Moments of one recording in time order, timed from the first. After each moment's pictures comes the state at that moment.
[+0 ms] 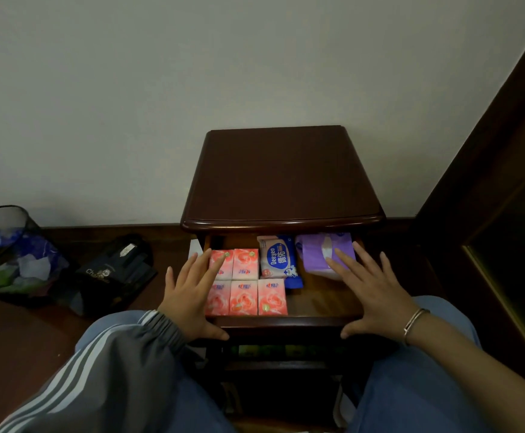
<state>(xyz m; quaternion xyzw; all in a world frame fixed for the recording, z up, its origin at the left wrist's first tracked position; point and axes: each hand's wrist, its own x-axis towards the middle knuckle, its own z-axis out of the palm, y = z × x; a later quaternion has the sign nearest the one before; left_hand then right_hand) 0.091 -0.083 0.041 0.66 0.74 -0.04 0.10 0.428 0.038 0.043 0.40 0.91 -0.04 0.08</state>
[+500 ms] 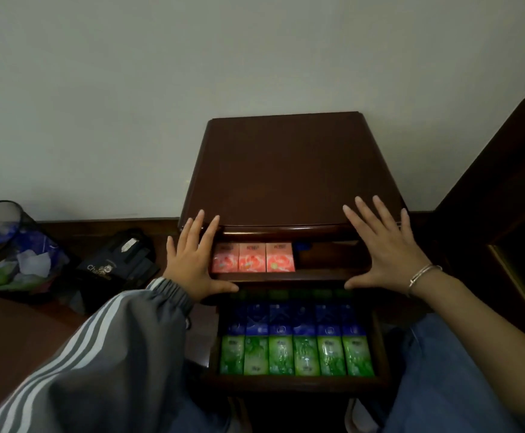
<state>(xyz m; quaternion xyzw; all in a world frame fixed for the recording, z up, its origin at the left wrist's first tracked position) 0.059 0.000 0.032 0.62 0.78 0.08 0.08 0.395 0.131 0.053 0.45 0.89 -0.01 0.03</state>
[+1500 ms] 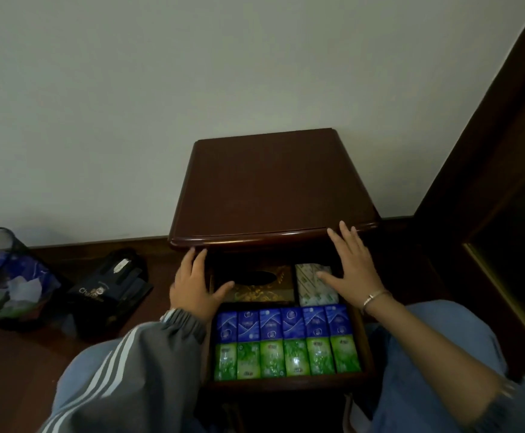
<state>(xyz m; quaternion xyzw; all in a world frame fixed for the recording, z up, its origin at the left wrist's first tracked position) 0.101 -0.022 0.015 0.50 0.83 0.21 0.11 0.386 0.090 0.019 0.52 0.82 -0.19 -0.15</state>
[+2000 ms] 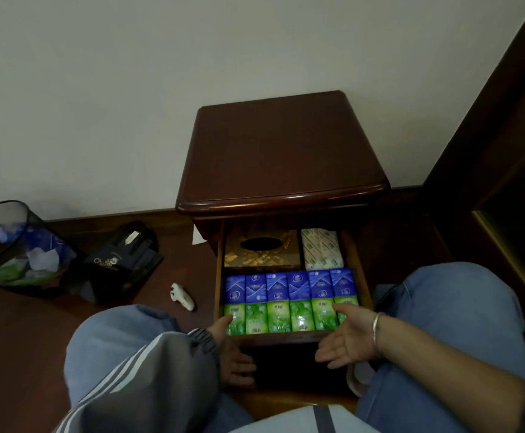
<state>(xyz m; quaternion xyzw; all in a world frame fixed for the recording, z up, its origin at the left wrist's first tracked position) 0.153 -0.119 -0.024 -0.10 0.63 0.23 0.74 0.399 -0.015 -0.036 0.55 0.08 -0.83 0.09</state>
